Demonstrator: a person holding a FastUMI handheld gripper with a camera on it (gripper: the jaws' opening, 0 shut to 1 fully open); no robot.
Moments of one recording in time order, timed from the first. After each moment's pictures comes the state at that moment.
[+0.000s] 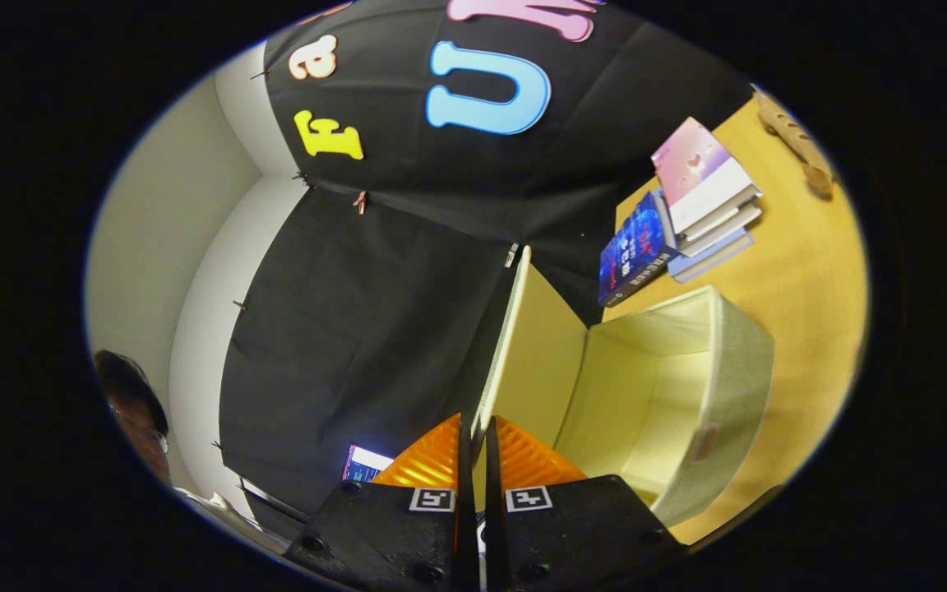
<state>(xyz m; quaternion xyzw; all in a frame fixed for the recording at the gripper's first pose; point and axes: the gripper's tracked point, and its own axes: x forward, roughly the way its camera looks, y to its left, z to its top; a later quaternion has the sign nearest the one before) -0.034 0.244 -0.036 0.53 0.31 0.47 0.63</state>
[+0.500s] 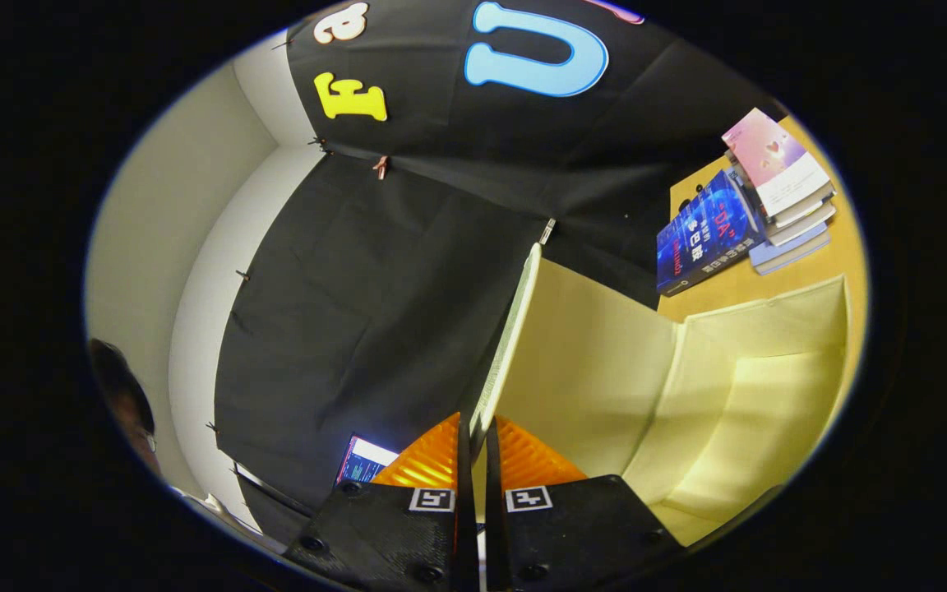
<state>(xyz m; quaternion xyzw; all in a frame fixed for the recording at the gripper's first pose) -0.037 0.354 0.000 0.51 0.32 0.51 0.62</state>
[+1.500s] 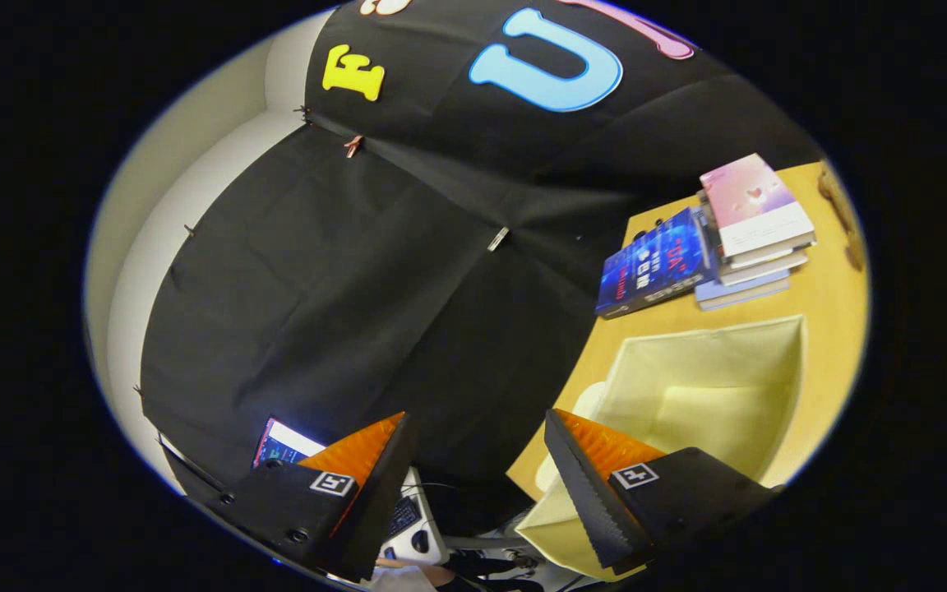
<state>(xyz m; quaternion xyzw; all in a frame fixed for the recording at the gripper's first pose) -0.021 0.316 -0.054 0.41 0.31 0.43 0.74</state>
